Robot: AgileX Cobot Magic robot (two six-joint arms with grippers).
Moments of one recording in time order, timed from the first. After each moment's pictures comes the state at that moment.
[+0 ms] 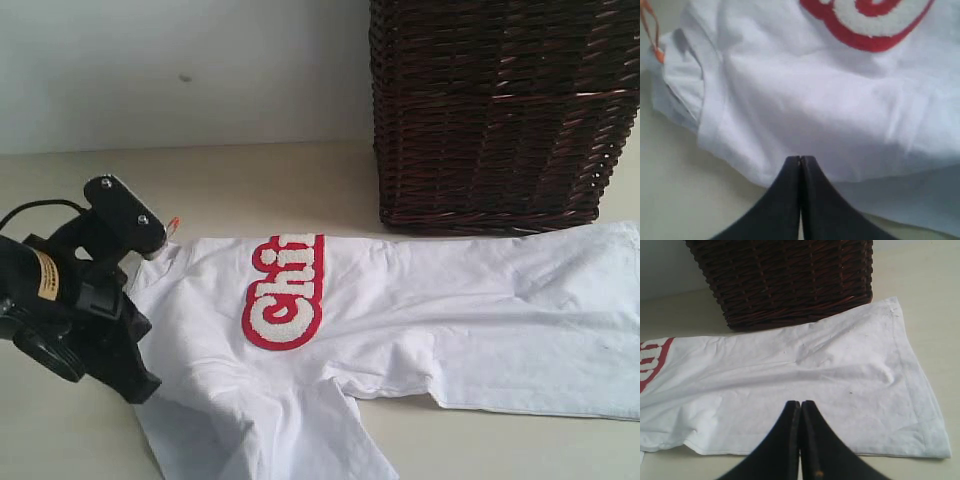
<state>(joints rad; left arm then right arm) -0.56 1.47 -0.67 0.18 0.34 0.12 -0.26 0.00 -0.02 0.61 0.59 -0.44</state>
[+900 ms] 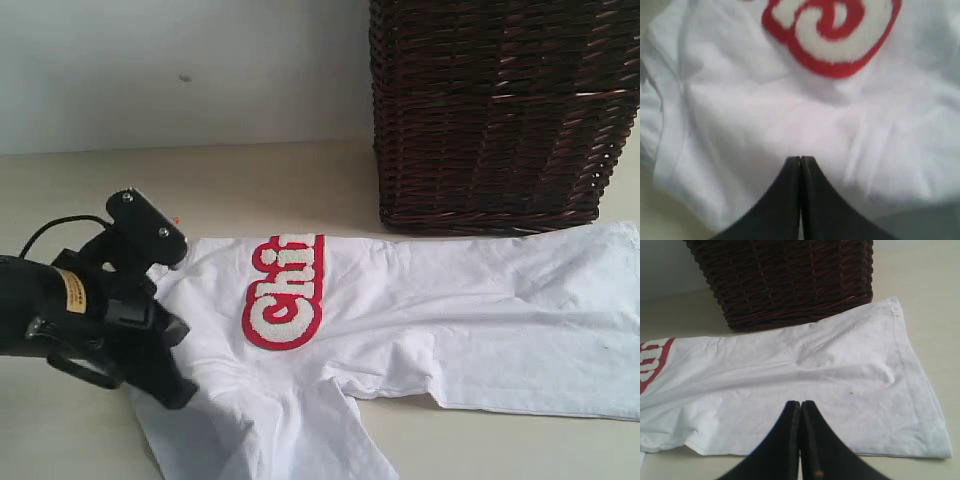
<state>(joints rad) -0.61 1.52 -0.63 0.00 0.14 0.23 -0.26 0.00 -0.02 0.62 0.59 -0.44</state>
